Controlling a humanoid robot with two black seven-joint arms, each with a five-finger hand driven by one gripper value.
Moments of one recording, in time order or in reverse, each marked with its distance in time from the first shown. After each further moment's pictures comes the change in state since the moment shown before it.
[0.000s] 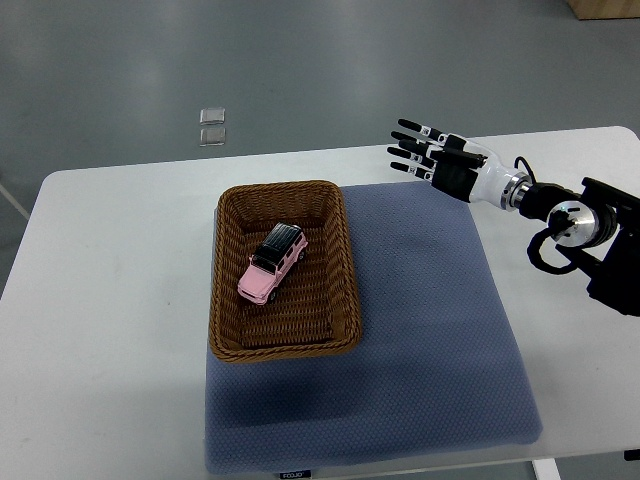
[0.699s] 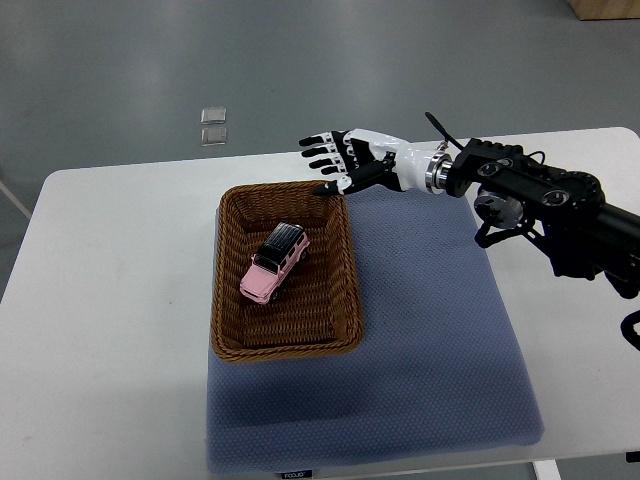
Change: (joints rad) left arm 0.000 0.000 0.000 0.000 0.000 0.000 0.000; right arm 0.158 0.106 -0.162 0.002 -0.446 -0.055 0.179
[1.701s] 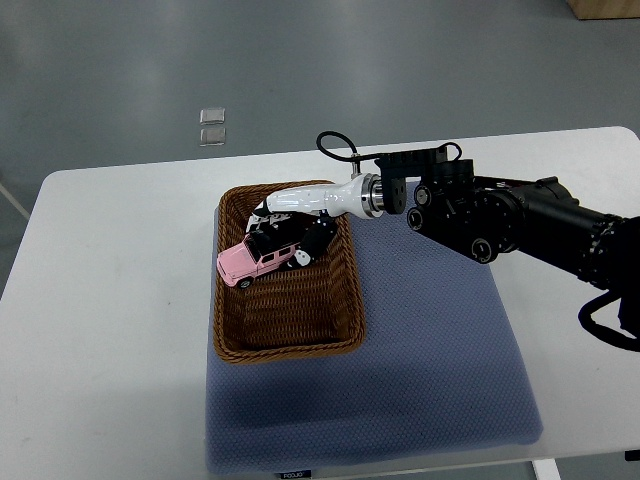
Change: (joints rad) left arm 0.000 0.000 0.000 0.000 0.000 0.000 0.000; right arm 0.120 0.176 -0.146 0.020 -1.020 -0.140 0.250
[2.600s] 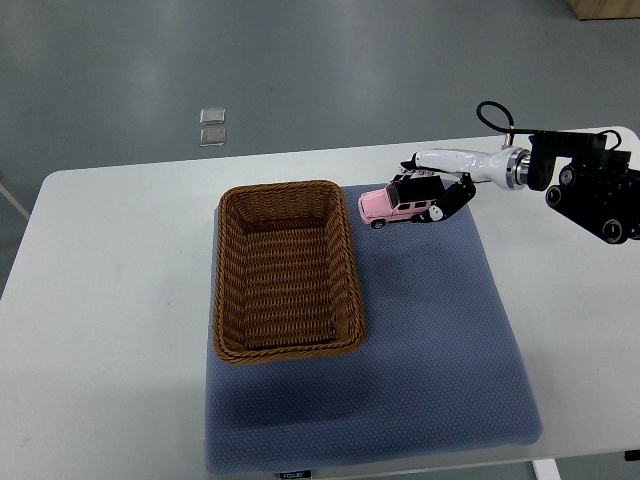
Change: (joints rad) left arm 0.000 0.000 0.000 0.000 0.000 0.000 0.000; right arm -0.063 -0.343 0.049 -0.006 0.015 -0.030 0.084
